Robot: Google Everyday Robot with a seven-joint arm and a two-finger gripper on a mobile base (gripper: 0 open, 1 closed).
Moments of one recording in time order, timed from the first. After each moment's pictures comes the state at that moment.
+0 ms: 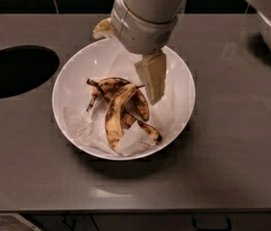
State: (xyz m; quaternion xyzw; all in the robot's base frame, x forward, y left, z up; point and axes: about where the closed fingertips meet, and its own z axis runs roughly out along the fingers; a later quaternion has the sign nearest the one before) arm 0.492 0.014 0.970 -0.89 0.40 -0.08 0.19
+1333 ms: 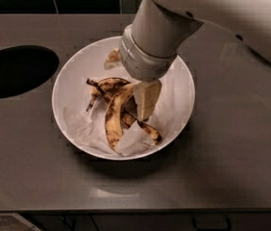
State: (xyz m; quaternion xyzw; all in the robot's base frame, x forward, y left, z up) arm 0.487 0.019 0.920 -0.87 0.43 -0.03 0.22
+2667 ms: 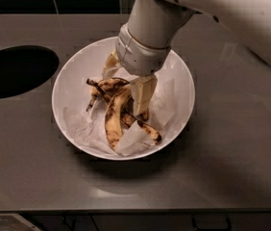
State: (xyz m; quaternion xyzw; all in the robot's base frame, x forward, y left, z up) arm 0.495 0.022 0.907 -0.90 0.40 0.03 0.18
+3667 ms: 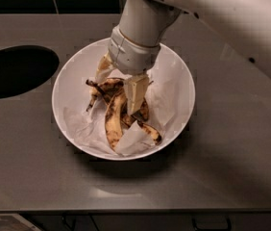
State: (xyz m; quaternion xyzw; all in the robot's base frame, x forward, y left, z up) arm 0.501 0.037 0.896 -0.91 0.37 0.06 0.17
